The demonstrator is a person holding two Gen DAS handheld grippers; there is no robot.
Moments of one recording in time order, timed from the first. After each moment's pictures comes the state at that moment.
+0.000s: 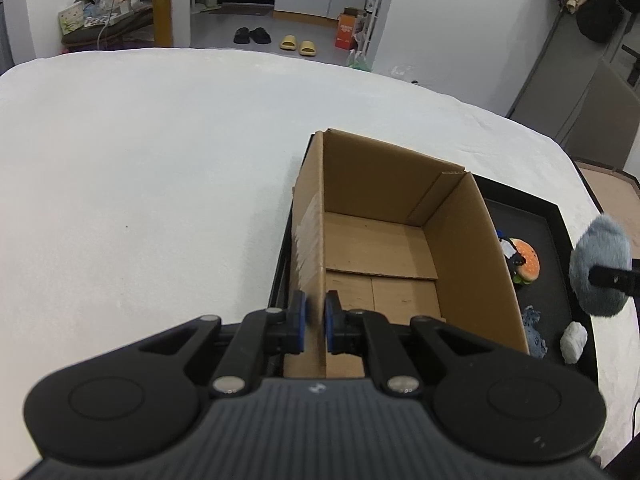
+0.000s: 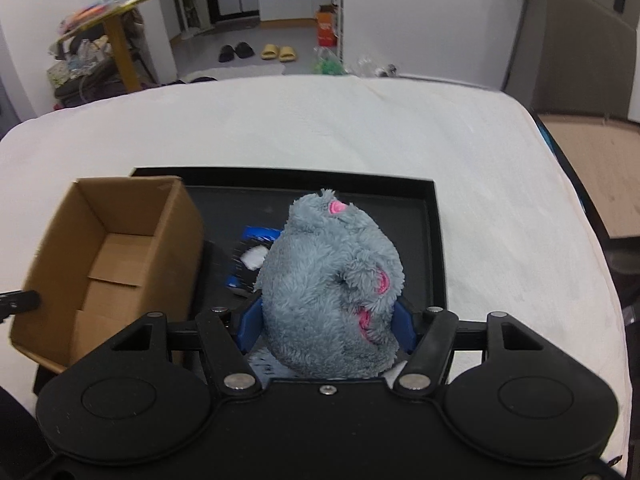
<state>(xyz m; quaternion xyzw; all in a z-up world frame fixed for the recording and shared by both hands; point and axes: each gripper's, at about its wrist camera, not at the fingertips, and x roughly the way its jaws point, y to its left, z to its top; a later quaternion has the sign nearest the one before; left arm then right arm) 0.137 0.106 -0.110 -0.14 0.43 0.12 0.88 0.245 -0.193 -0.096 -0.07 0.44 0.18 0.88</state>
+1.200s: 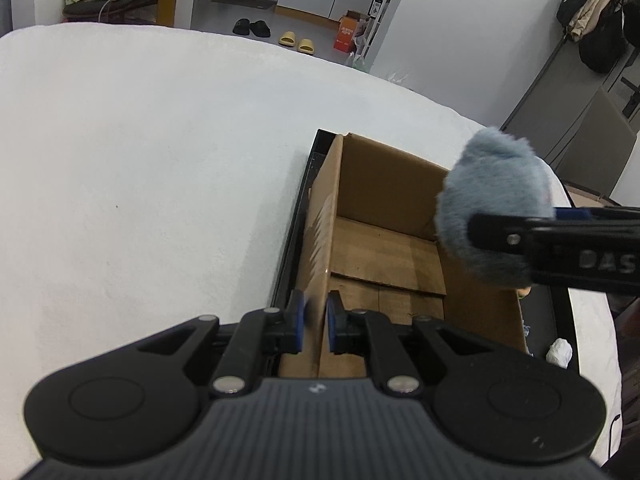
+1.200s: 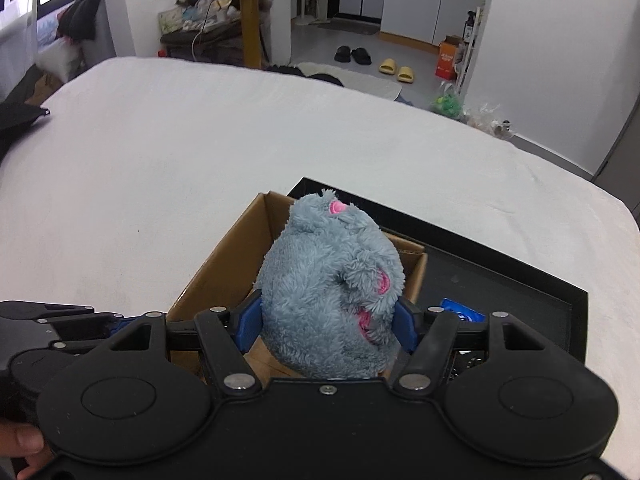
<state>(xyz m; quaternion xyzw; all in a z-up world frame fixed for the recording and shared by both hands) 0.135 0.130 -0.135 -0.21 0.42 0.10 0.88 0.230 -0.028 -0.081 -0.17 0.41 0.30 0.84</state>
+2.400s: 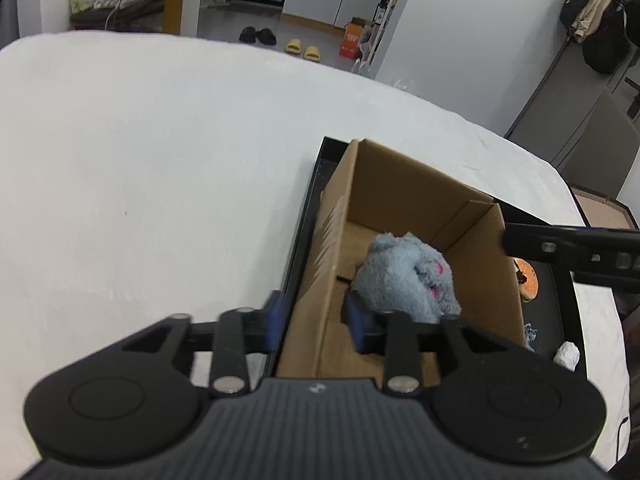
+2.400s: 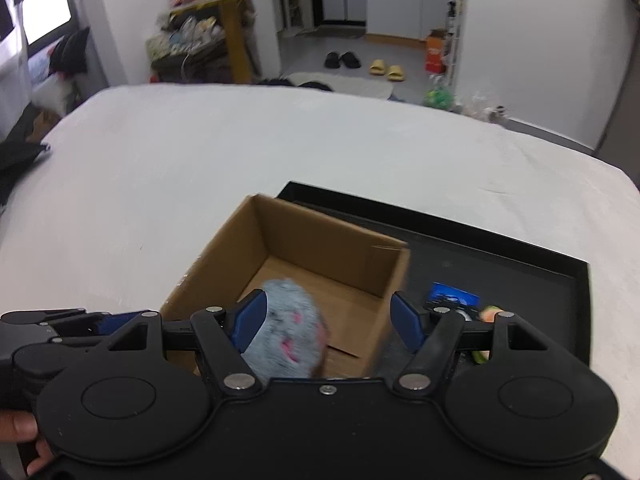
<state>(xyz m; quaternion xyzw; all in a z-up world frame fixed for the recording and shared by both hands) 0.134 0.122 -0.129 -0.19 0.41 0.12 0.89 0.224 -0.077 -0.068 -0.10 0.41 0.30 0.86</state>
